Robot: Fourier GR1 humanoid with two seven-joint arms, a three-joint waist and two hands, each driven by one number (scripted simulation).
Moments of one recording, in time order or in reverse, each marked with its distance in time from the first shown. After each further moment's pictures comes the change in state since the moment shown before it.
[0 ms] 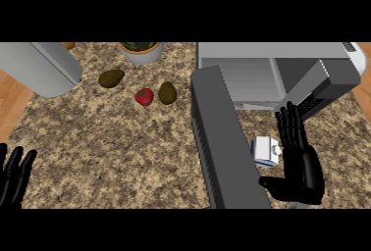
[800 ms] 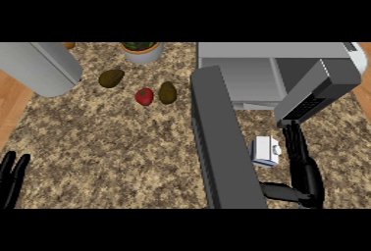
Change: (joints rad) left arm 0.021 -0.013 0.027 -0.030 0.021 -0.039 0.008; right arm 0.008 -0.046 -0.122 0.346 -0.013 0.117 -0.298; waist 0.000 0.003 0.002
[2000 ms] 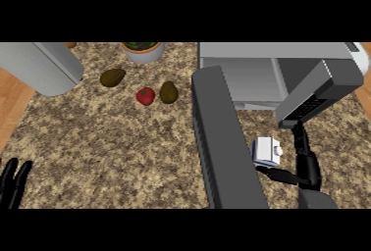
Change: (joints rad) left arm 0.049 -0.007 -0.021 -0.010 -0.009 -0.019 -0.024; right arm -0.305 -0.066 -0.211 0.699 0.051 -0.063 -0.339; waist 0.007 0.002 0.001
